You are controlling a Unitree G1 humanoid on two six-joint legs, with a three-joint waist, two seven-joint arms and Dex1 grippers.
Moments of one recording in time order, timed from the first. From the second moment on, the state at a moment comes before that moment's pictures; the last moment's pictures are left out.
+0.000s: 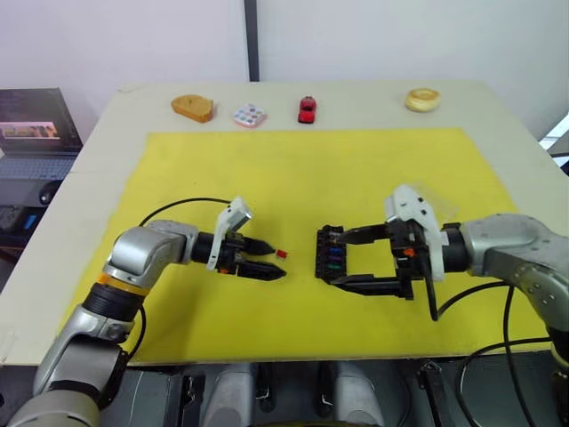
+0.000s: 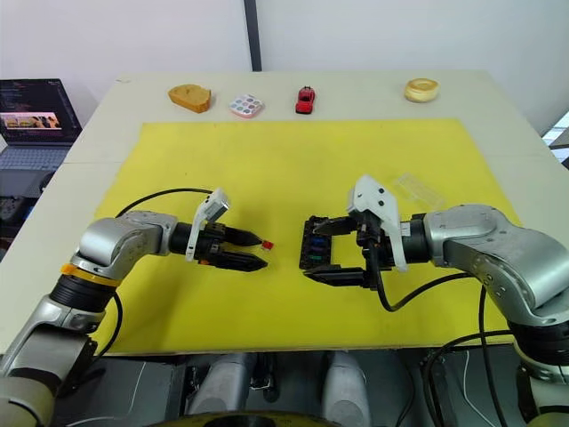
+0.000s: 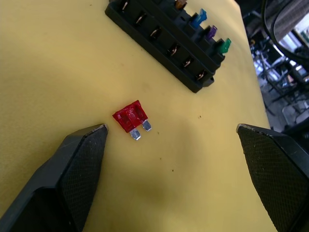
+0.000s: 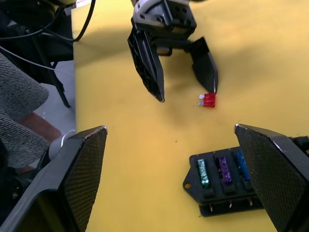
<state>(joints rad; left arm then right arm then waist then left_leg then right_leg) -0.60 0.58 -0.26 0.06 -0.56 0.93 -1.16 -0.42 -0.93 -0.03 -0.55 0.83 0.99 0.96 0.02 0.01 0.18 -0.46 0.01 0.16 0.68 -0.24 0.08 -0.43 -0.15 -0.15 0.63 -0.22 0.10</state>
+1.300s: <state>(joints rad) -0.60 0.37 -0.13 0.27 -0.55 1.02 -1.04 -0.41 -0.92 -0.06 -0.49 0.80 0.96 0.88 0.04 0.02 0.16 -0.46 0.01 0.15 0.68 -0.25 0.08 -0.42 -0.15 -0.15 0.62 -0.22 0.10</state>
